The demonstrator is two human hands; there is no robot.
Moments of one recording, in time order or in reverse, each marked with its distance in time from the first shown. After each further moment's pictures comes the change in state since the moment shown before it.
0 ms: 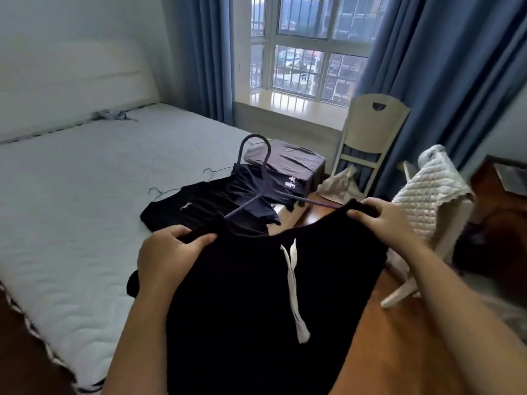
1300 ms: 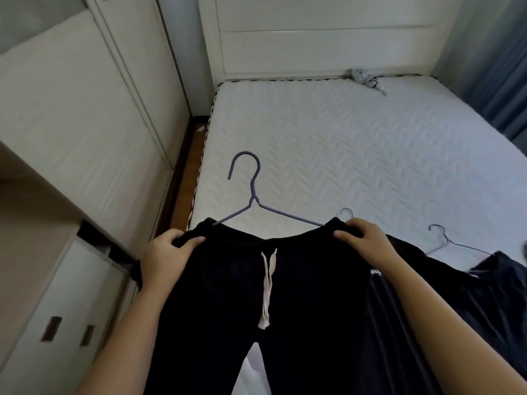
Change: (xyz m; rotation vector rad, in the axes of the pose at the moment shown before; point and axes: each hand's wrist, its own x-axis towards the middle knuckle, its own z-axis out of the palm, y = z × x) left_hand 0.353 -0.319 -0.138 0.184 0.634 -0.750; right_hand 0.414 -0.287 0.566 0.155 -0.950 -0.319
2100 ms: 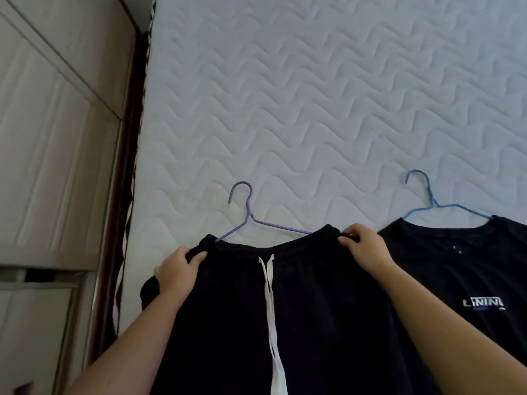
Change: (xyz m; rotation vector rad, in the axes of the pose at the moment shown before) left_hand 0.234 -0.228 0.335 0.485 -0.320 -0.199; right_hand 0.293 0.229 0.210 -0.069 -0.039 0.370
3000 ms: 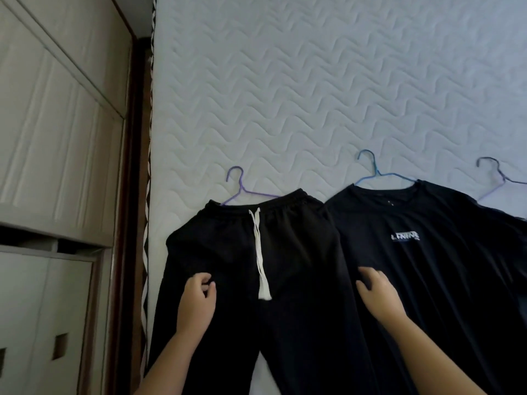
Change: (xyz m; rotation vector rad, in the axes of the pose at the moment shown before) left_hand -0.218 -0.032 -0.047 -0.302 -0.147 0.066; right_hand -0.218 0.092 -0.034 -0.109 0.008 0.176
